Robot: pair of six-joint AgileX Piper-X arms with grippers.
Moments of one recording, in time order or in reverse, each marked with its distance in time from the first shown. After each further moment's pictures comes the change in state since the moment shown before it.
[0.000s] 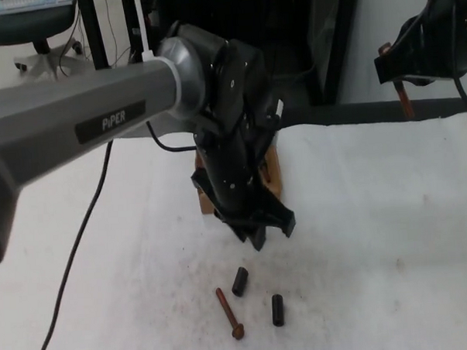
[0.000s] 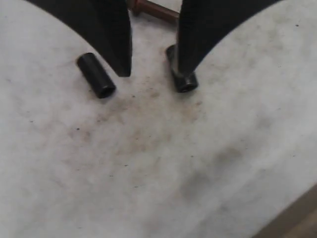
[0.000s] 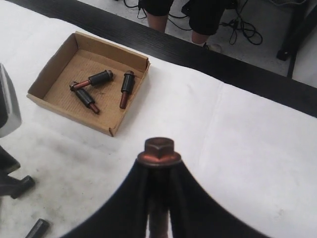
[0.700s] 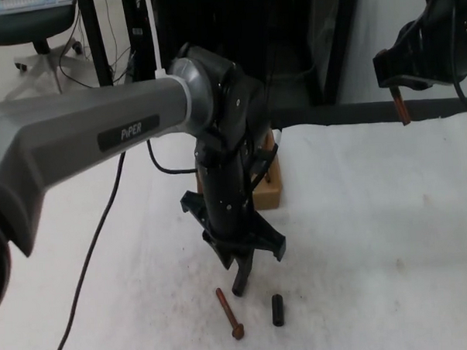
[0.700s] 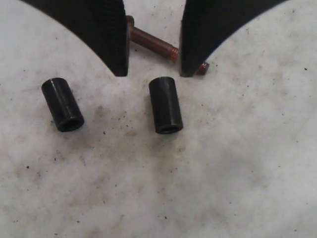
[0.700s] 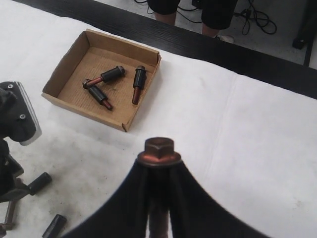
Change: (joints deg) left arm -0.3 3.0 0.0 6.0 -2.5 -3.0; right arm 0.0 0.0 0.0 1.3 -1.6 2.9
